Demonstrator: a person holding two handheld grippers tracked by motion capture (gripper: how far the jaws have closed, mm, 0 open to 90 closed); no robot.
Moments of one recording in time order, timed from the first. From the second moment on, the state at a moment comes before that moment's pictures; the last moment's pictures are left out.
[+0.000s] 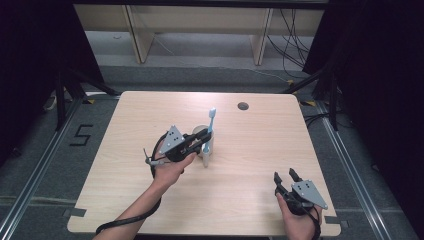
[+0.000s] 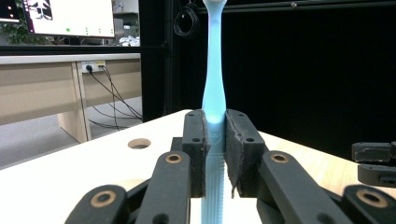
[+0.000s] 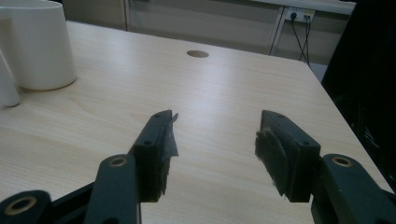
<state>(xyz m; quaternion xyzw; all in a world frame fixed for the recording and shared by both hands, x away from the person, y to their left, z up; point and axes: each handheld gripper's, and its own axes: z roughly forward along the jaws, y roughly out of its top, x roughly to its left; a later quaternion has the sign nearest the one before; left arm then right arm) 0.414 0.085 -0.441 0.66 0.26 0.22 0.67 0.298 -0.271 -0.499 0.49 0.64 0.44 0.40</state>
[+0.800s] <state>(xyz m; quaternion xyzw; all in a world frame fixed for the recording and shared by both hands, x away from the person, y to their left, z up) 0.397 0.099 -0.444 0.70 0.25 0.23 0.63 0.298 -0.270 -0.499 0.49 0.64 0.44 0.40</state>
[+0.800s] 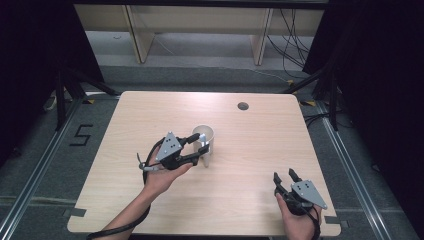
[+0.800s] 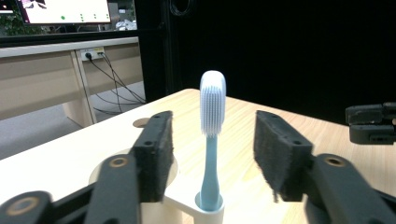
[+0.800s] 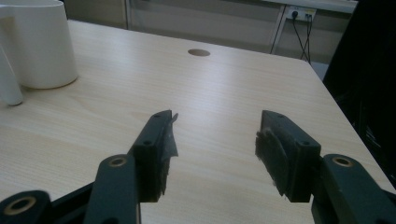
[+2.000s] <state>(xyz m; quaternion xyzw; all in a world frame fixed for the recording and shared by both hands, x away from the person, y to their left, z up) 0.357 0.211 -0.473 0.73 0.32 0.25 0.55 0.298 -0.264 -0.503 0.50 0.64 0.44 0.38</state>
